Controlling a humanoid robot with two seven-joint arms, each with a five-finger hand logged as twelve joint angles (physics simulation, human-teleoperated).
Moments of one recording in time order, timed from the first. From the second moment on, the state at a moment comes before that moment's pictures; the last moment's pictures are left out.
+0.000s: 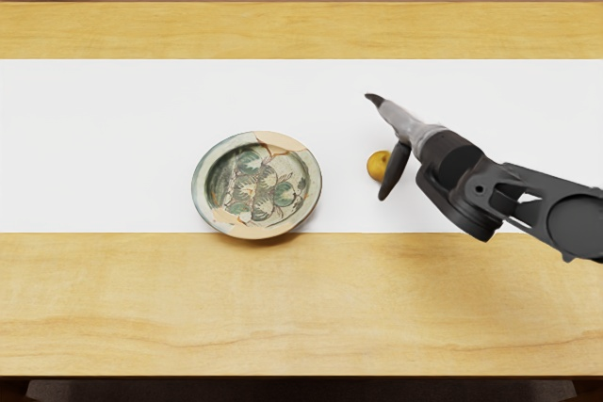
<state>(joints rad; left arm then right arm) -0.08 0.00 0.03 0.00 0.12 0.19 0.56 0.96 -0.41 0.28 1.39 -1.14 -0.29 -0.61</state>
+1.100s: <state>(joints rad) -0.08 0.00 0.03 0.00 0.12 0.19 0.56 0.93 -0.35 0.26 1.31 -1.17 -0.34 -0.61</state>
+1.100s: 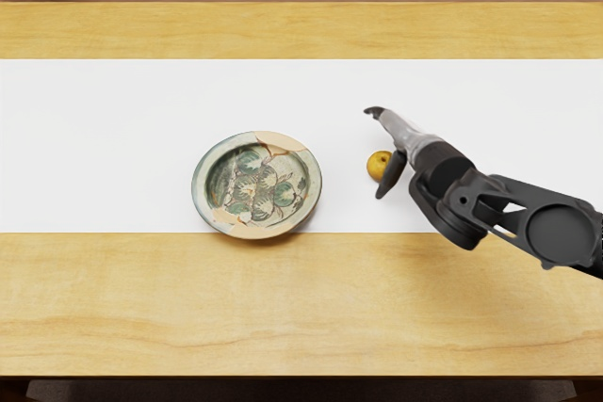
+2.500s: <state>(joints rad) -0.08 0.00 0.03 0.00 0.12 0.19 0.56 0.89 -0.35 0.27 1.31 -1.17 -0.34 -0.61</state>
